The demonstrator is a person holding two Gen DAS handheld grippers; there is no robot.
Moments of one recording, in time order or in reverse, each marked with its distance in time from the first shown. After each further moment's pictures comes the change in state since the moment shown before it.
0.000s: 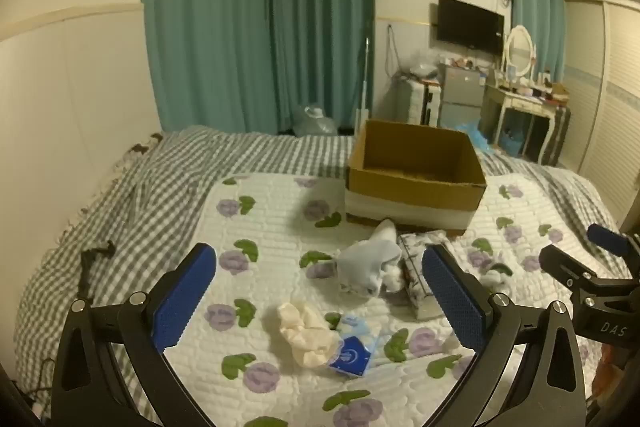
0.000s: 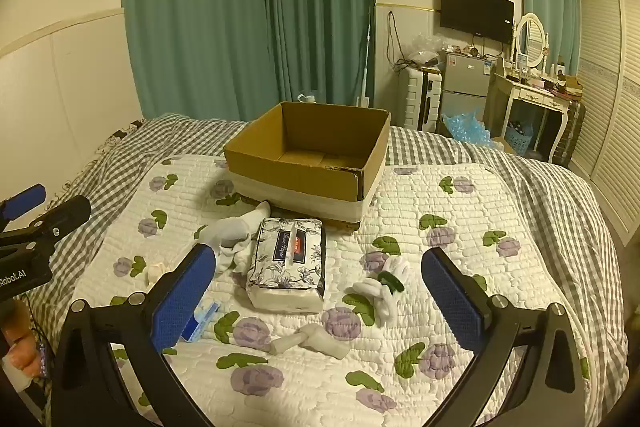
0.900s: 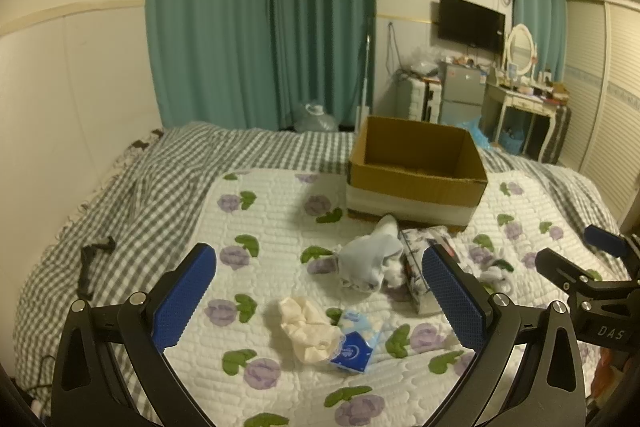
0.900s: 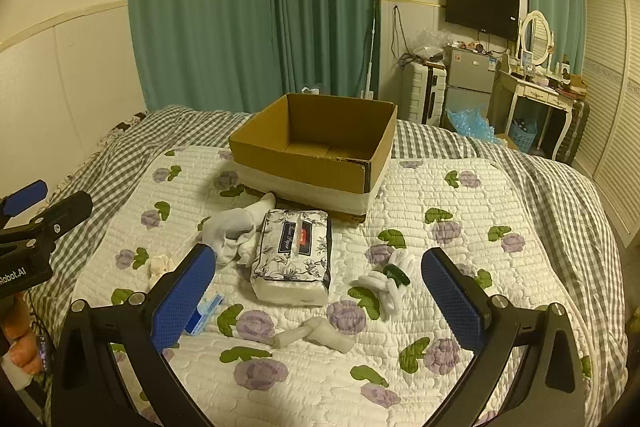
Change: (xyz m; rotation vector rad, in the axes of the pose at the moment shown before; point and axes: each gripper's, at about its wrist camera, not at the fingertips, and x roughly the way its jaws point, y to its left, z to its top) left arm 0.000 0.000 0.000 -0.006 0.005 -0.002; right arm 0.003 0.005 -0.004 -0.007 0.025 0.013
